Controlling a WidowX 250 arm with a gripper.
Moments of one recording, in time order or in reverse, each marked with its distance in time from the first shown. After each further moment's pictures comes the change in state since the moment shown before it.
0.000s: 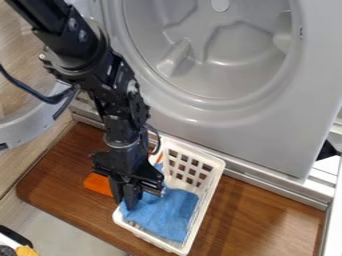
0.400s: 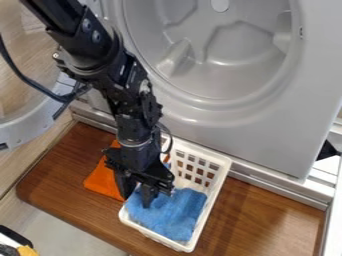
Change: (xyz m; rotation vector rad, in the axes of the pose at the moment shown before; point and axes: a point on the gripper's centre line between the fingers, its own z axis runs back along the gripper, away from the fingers) arm 0.009 -0.013 0.007 0.007 -0.035 -0.080
